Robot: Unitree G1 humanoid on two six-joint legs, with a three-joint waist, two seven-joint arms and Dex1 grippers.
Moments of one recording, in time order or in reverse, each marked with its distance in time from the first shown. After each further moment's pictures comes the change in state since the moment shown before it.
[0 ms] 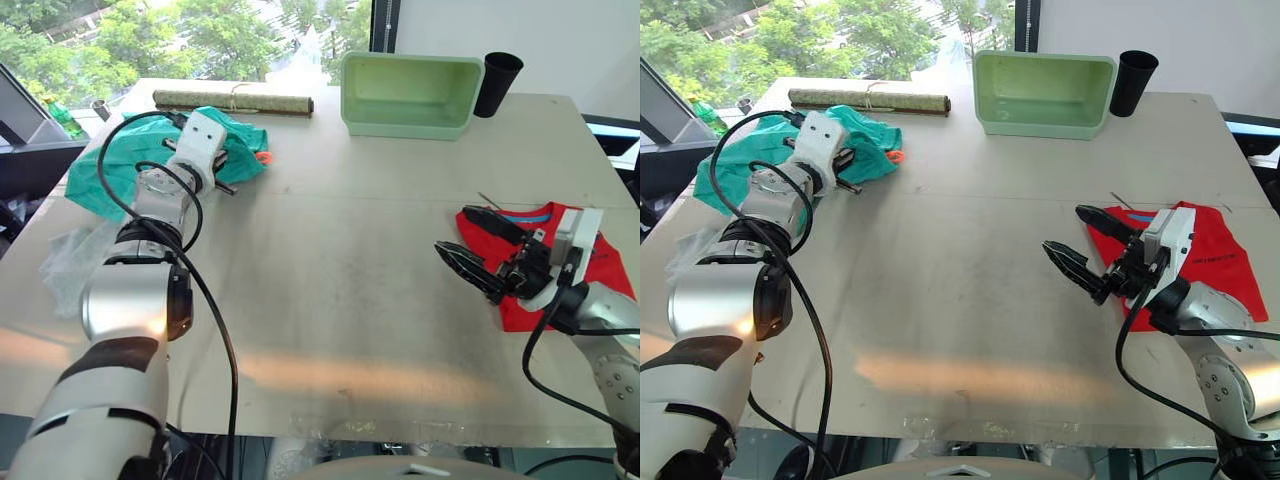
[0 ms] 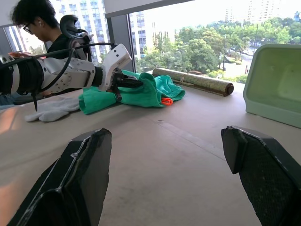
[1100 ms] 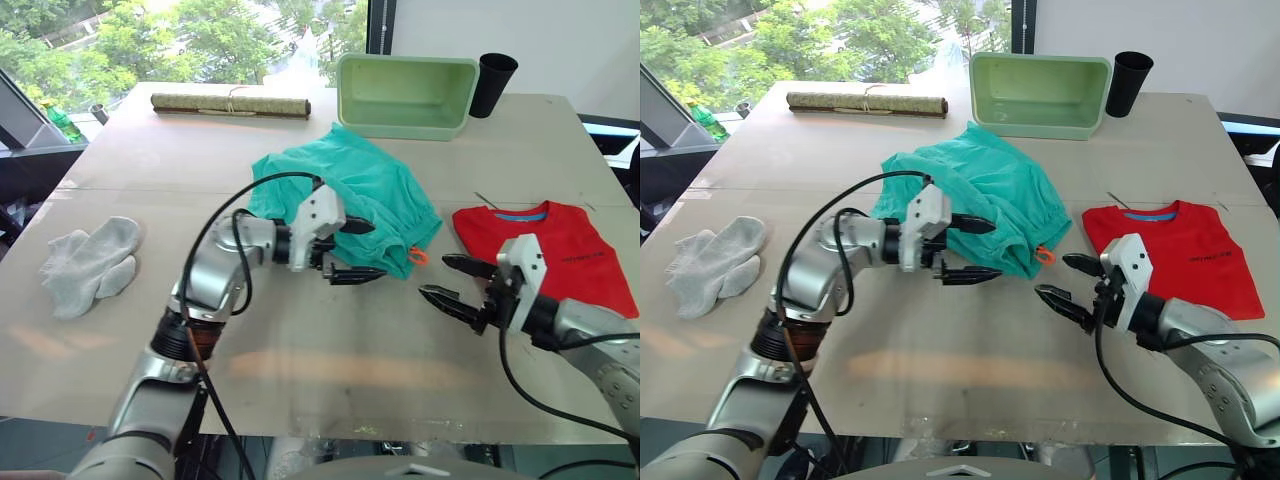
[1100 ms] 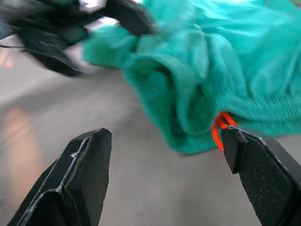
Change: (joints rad) left arm 0.604 -0.027 -0.197 -1.502 -0.538 0.702 -0.715; right arm 0.012 -0.086 0.149 0.030 -0.028 0.285 -0.119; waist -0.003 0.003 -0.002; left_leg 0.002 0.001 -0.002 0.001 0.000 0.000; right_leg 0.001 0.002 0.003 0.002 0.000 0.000
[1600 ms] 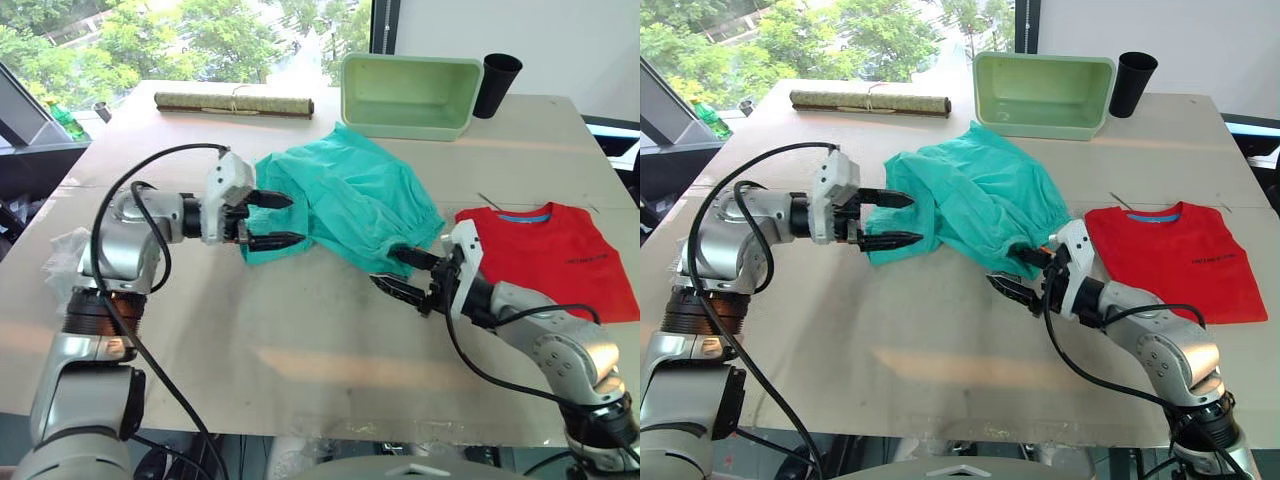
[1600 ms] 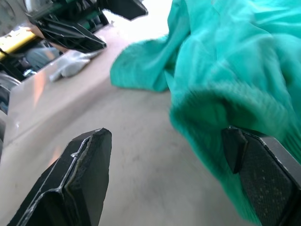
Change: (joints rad) left arm -0.070 0.220 0.146 0.358 0.008 -0.122 -0.055; right arm -0.209 0.222 0.148 0.063 0.025 0.134 -0.100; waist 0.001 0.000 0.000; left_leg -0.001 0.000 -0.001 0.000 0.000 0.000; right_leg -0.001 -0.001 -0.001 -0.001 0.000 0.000
